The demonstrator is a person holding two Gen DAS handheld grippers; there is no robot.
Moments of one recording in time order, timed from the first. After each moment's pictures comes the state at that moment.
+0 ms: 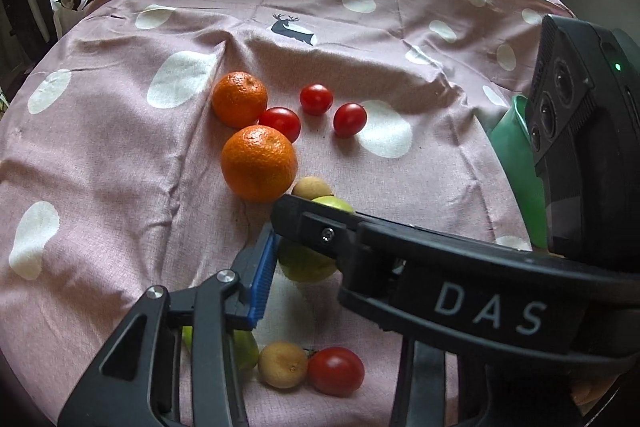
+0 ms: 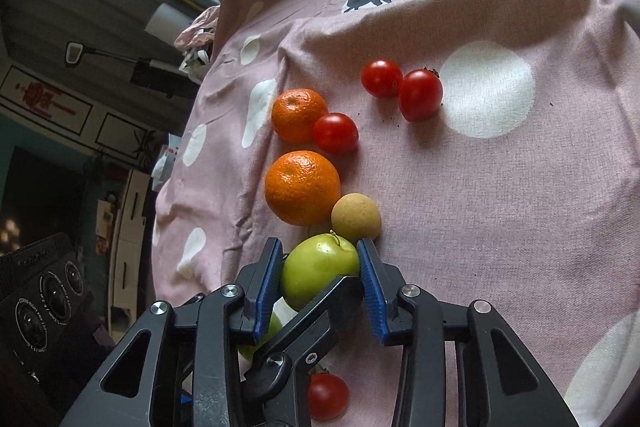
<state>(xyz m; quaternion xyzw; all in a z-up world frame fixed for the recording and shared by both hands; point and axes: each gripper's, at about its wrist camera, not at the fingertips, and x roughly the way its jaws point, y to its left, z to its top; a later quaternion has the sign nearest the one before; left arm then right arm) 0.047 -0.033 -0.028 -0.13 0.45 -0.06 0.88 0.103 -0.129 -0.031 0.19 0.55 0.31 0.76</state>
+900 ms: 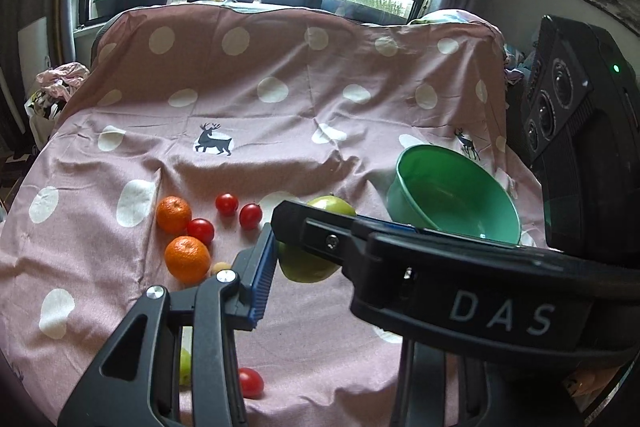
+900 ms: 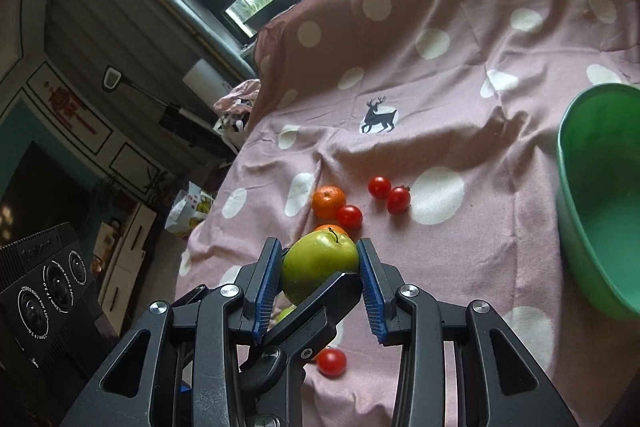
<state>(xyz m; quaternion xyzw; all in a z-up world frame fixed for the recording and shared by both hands) 0.018 -0.098 0.065 -0.07 0.33 -0.13 0.93 0.066 -0.197 0.066 0.19 0.42 0.30 0.84</state>
